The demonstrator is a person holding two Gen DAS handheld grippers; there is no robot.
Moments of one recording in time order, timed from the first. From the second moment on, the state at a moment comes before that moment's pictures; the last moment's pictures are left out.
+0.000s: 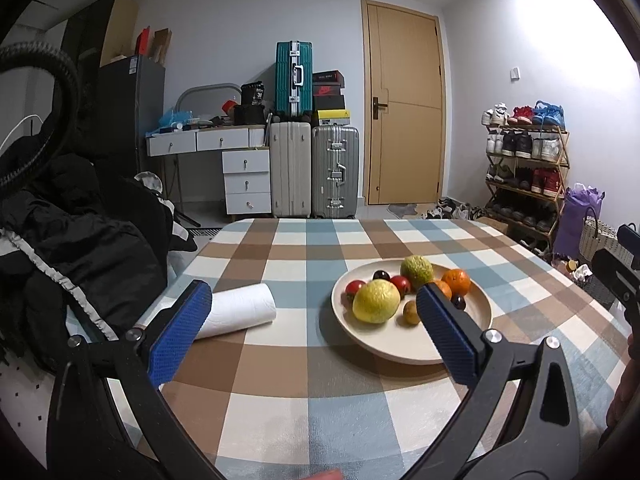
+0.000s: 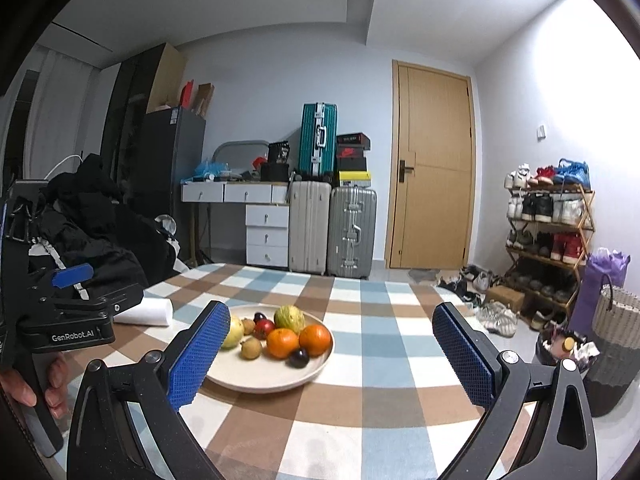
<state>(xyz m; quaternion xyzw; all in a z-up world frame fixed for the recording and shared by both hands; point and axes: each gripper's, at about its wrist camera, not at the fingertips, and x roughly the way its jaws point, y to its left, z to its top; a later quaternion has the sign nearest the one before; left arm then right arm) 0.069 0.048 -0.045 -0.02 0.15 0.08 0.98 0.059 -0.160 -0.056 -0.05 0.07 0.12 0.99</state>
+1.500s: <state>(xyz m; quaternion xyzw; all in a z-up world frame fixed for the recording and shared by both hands) 0.085 0.047 -0.058 -0.02 0.15 0.06 0.99 0.091 -0.161 -0.076 -0.03 0.15 0.15 0.98</state>
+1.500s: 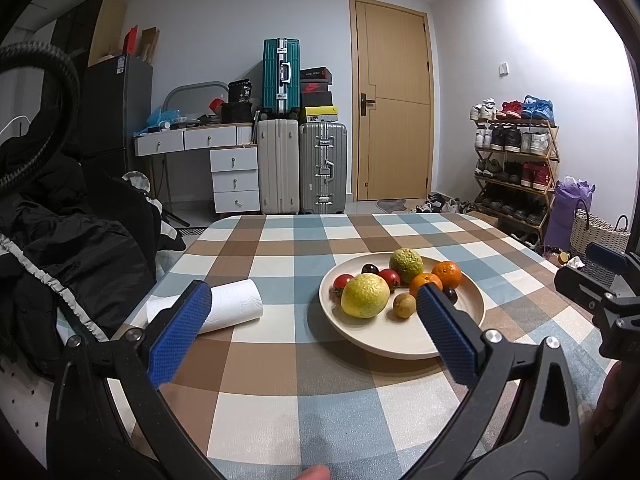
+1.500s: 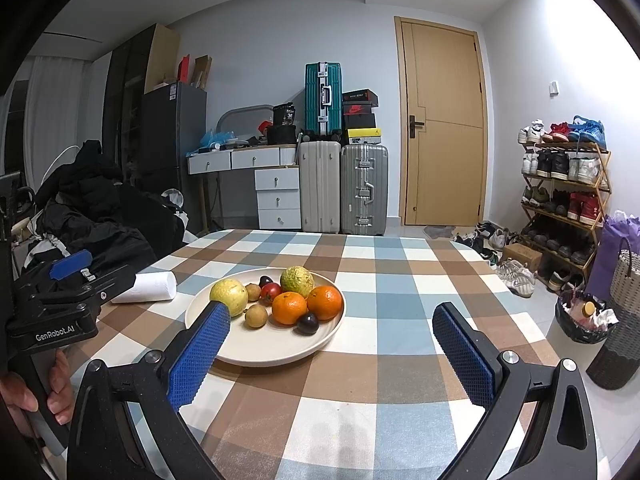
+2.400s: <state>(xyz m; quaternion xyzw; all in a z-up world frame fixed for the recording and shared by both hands) 0.084 0.047 -0.059 -0.02 0.15 0.06 0.99 0.089 -0.164 -0.074 -0.03 0.15 0.14 0.98</state>
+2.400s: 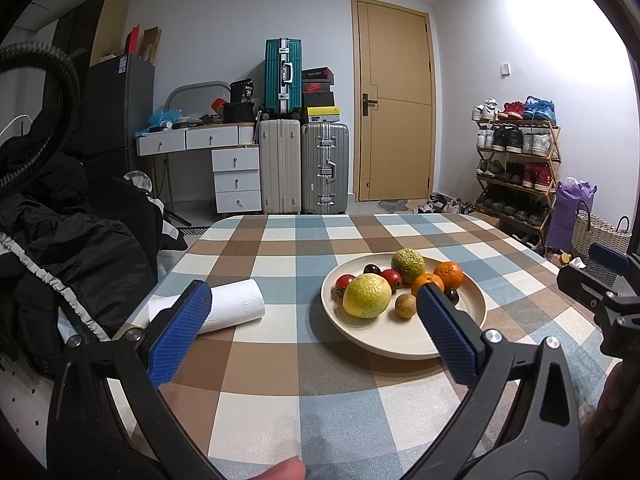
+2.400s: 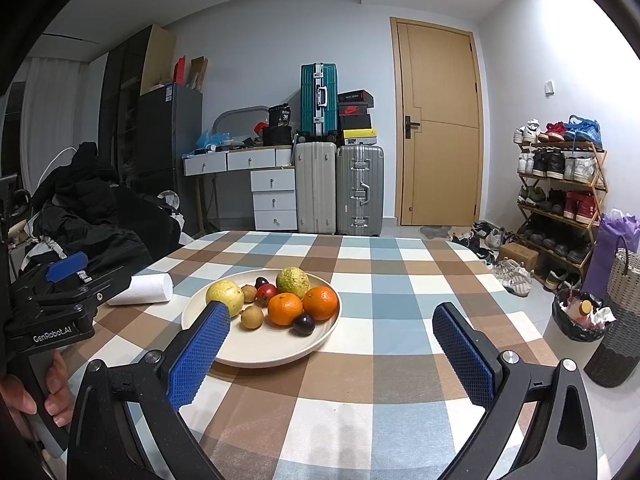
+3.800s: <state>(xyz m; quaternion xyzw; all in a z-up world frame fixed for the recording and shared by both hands) 0.083 0.047 -0.058 -0.02 0.15 0.06 0.99 0.088 -0.168 -0.072 -0.03 0.15 0.14 0.98</state>
